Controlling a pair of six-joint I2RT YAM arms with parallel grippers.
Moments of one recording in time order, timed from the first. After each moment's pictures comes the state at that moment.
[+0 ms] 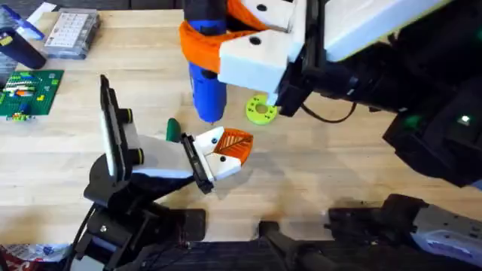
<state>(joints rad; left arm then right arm) -0.36 0.02 0.00 -0.04 0.76 -0.08 0.82 1.07 0.80 0.47 -0.49 0.19</state>
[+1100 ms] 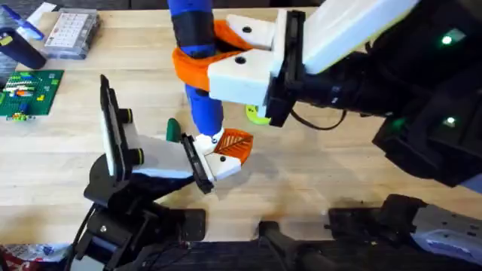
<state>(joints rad) -0.36 0.02 0.00 -0.04 0.76 -0.08 0.85 1.09 0.80 0.42 -0.50 0.20</state>
